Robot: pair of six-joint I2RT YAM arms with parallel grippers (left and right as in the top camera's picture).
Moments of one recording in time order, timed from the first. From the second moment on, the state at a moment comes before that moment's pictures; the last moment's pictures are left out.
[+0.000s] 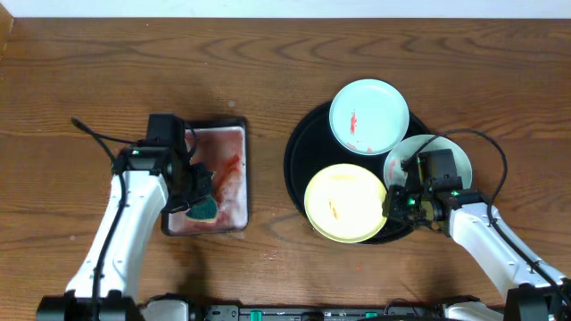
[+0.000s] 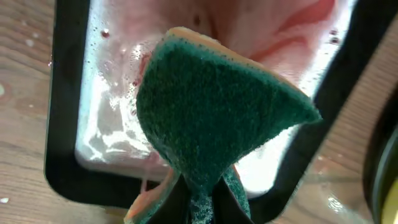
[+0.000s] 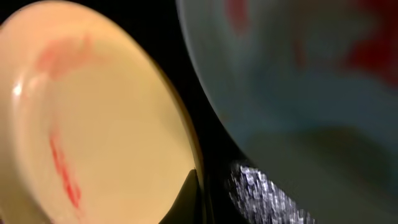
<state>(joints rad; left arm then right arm) -0.02 1.38 0.95 -1.01 0.10 -0.38 0.15 1.38 0.60 -0.47 -0.32 0.39</state>
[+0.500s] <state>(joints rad) -0.12 1.35 0.95 -1.02 0.19 -0.38 0.28 1.45 0.66 -0.36 -0.14 0.27</state>
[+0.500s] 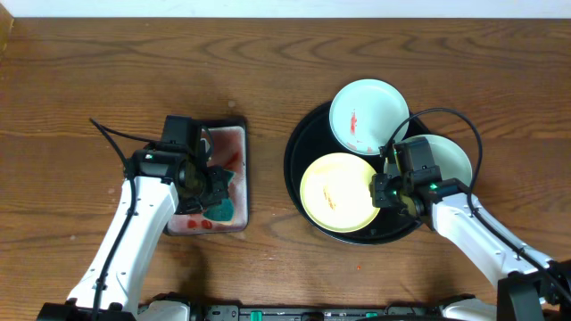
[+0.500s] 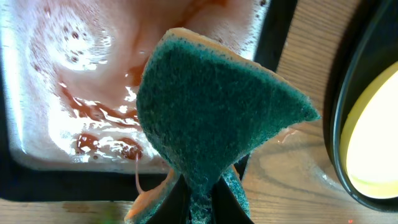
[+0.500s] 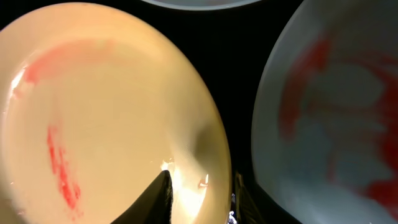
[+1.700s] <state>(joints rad) -0.14 1.64 1.09 -1.04 0.06 -0.51 0.23 1.46 0.73 -0.52 -0.20 0.26</state>
